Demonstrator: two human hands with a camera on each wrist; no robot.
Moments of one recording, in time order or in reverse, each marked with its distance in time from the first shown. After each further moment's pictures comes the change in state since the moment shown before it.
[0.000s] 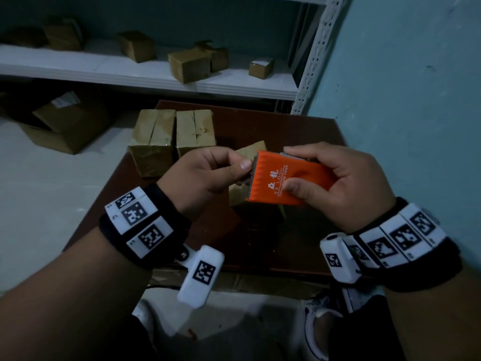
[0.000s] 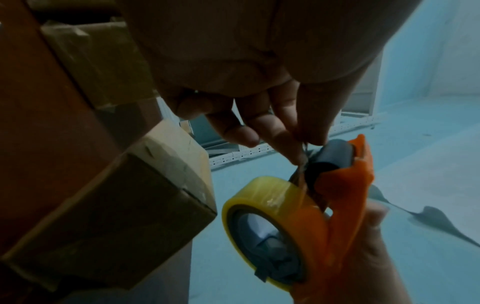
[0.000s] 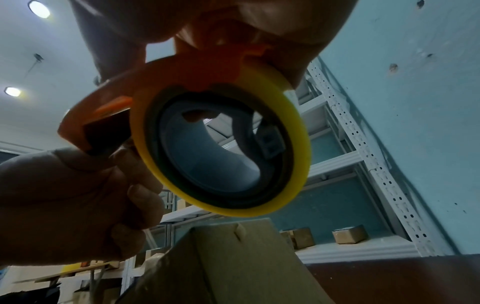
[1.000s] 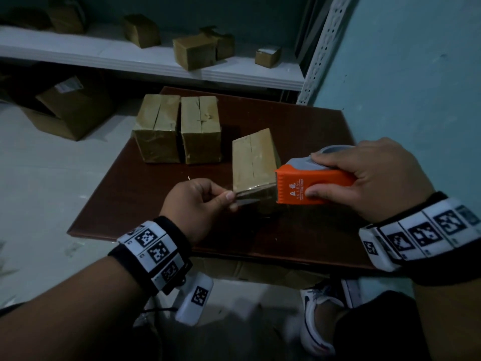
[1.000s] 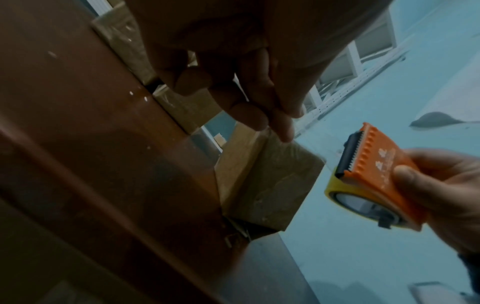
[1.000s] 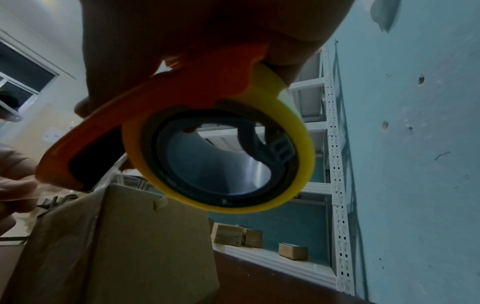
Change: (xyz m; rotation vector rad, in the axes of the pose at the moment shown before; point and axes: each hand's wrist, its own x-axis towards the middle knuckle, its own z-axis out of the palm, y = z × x) left_hand -0.051 -0.050 0.005 0.510 0.313 -0.244; right_hand -0.011 0.020 -0.022 -0.507 -0.158 -0.080
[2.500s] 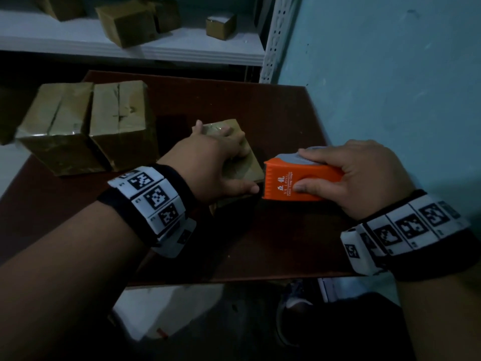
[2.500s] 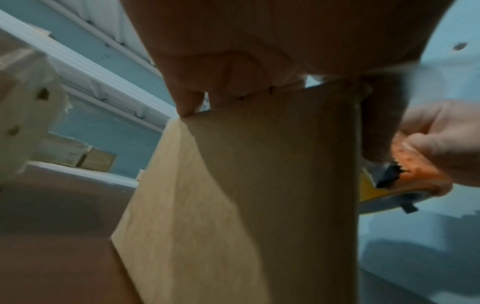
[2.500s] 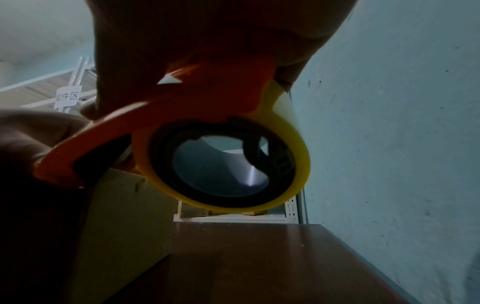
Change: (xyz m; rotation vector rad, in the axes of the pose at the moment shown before) left_hand 0.123 0.077 0.081 0.780 -0.442 0.498; right_hand -0.022 0.084 0.038 0.171 -0.027 0.267
